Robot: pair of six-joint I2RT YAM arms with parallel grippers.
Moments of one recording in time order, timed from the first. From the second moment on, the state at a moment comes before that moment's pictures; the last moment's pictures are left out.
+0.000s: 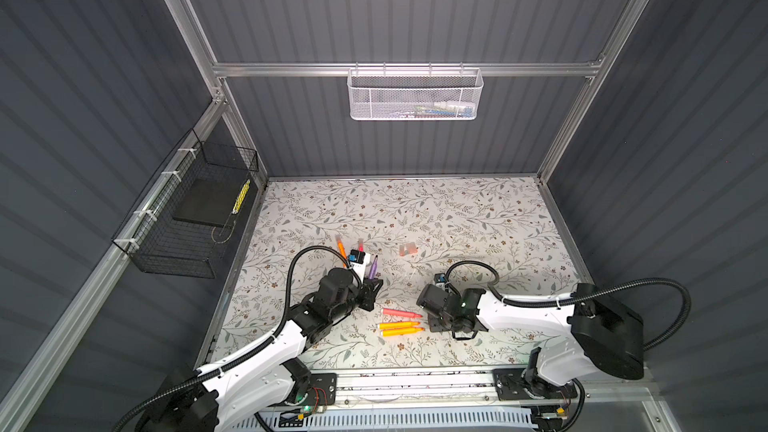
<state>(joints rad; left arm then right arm) -0.71 0.95 0.38 0.07 0.10 -0.42 1.08 1.51 0.74 -0.53 0.24 0.91</state>
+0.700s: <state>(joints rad) -0.71 0.95 0.38 0.05 0.09 -0.42 1.08 1.59 0.80 -0.54 0.32 0.92</state>
